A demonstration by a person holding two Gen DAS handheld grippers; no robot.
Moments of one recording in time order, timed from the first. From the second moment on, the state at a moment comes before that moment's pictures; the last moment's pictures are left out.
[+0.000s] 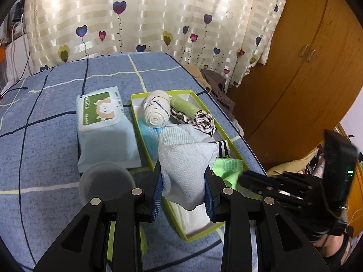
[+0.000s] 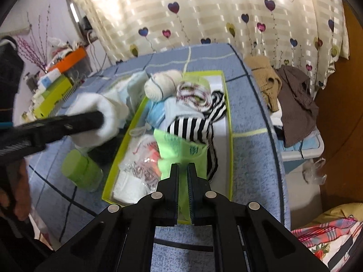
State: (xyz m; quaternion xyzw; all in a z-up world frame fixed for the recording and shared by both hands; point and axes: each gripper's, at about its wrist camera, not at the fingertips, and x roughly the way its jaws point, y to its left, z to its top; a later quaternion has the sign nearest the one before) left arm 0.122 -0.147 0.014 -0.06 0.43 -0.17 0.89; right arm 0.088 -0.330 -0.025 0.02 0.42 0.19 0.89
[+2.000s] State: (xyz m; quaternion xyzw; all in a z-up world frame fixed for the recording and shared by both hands) left arm 0.030 -0.118 0.030 -0.01 0.39 -0.11 0.91; right arm 0.009 -0.269 0.013 -0.04 0.39 0.19 0.90
